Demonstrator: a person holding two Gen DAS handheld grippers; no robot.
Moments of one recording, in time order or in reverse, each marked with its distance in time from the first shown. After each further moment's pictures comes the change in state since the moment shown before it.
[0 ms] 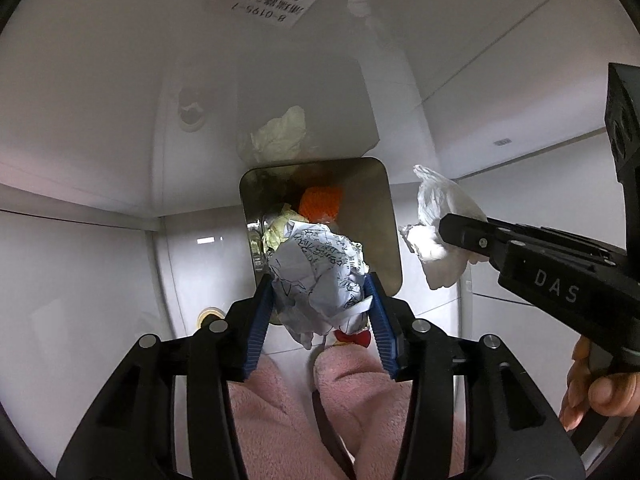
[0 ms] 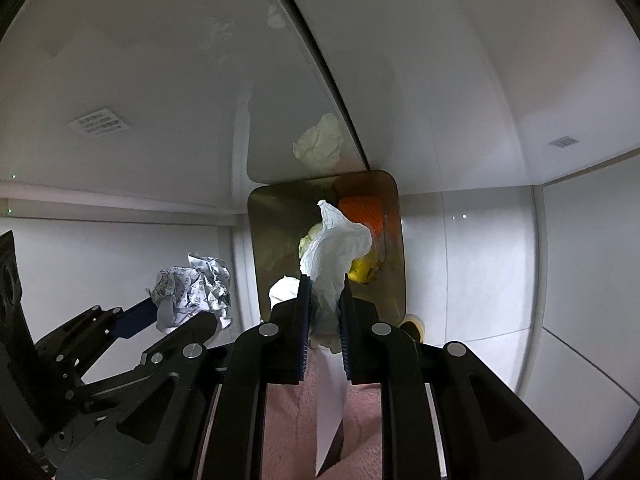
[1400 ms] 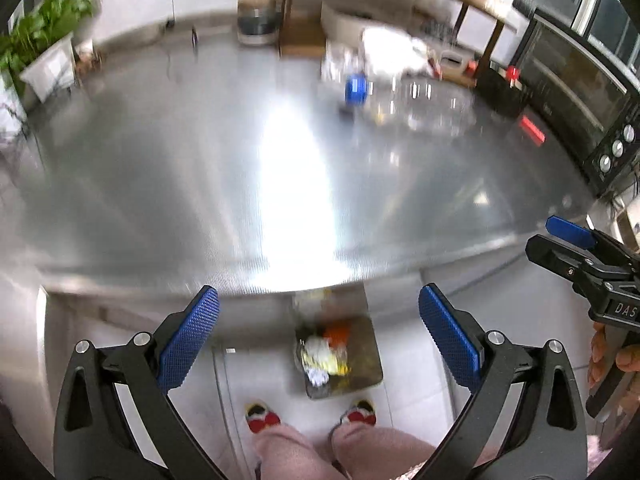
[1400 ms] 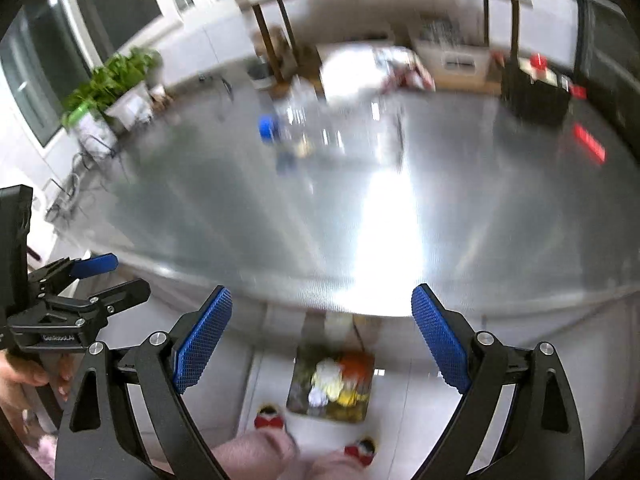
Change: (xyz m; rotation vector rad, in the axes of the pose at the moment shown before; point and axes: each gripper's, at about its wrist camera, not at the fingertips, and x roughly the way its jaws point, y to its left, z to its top) left arm -0.321 -0.002 0.047 0.029 -0.474 0.057; right arm -0.334 0.070 0.019 -0.293 -0.558 0.024
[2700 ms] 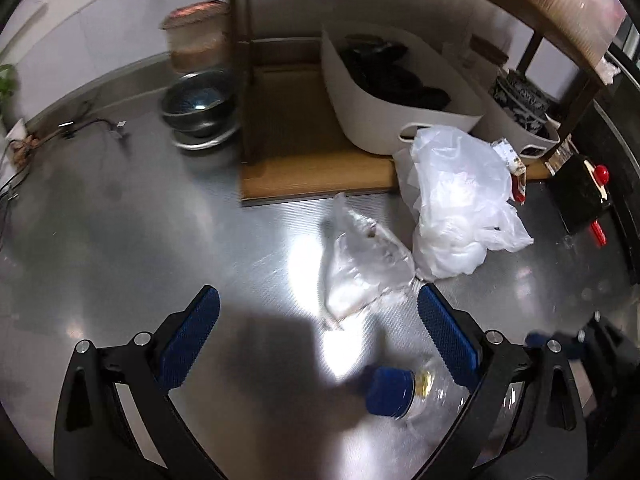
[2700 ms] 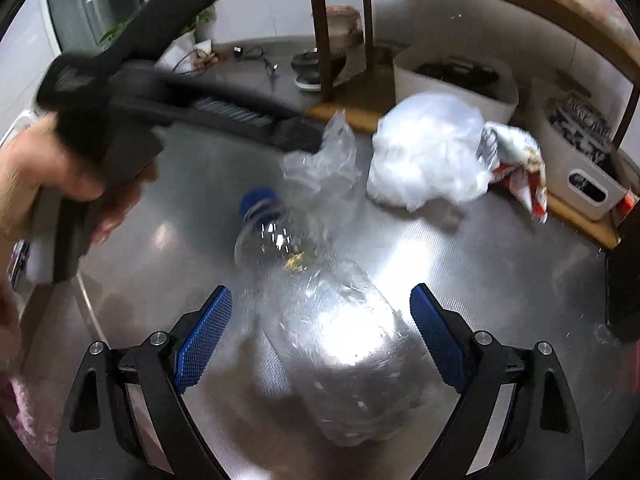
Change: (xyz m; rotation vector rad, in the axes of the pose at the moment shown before) left arm 0.164 -0.013 0.246 0.039 0.066 0.028; right arm 0.133 -0.004 0.126 -0.358 0.110 0.136
